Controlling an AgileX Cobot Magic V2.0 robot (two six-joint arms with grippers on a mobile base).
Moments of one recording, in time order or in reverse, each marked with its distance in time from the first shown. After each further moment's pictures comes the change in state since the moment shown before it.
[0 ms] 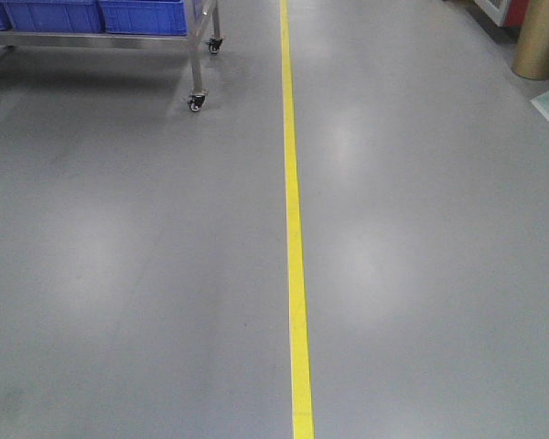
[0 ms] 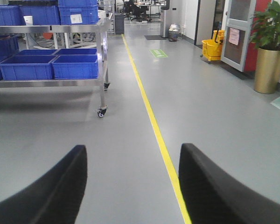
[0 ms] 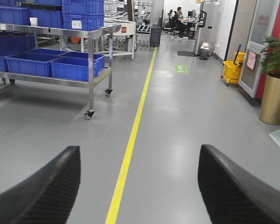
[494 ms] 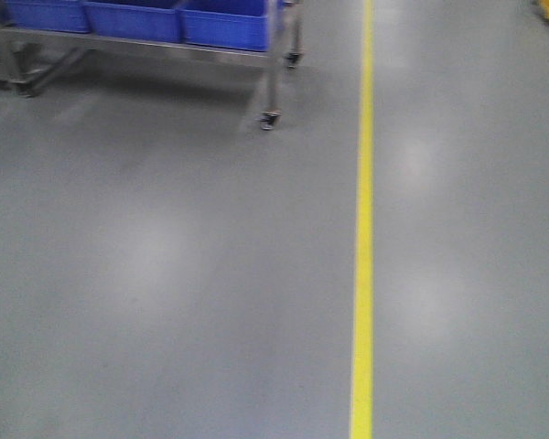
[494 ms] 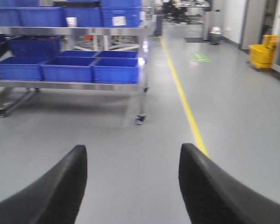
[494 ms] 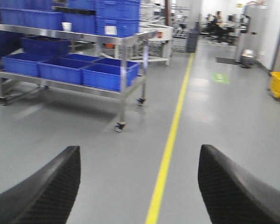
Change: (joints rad) left arm 0.000 0.000 0.000 0.000 0.000 0.000; right arm 0.000 0.000 0.000 -0.001 0.000 0.000
